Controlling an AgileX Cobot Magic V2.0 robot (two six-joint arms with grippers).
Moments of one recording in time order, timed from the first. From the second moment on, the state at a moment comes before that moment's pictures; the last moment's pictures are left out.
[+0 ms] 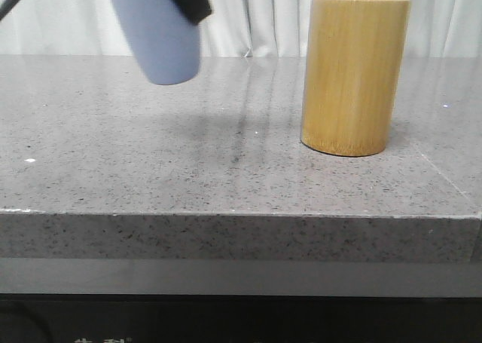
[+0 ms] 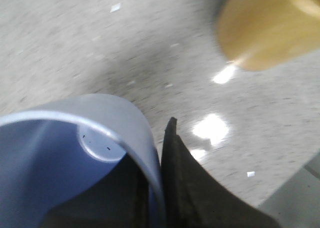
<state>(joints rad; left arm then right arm) -0.69 1.76 -1.82 -0.01 1.24 0.12 0.03 0.44 -0.62 0.27 0.38 -0.06</state>
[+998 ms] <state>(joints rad) -0.76 1.87 -1.87 -0.04 1.22 0.12 0.03 0.44 -0.62 0.27 0.38 -0.06</state>
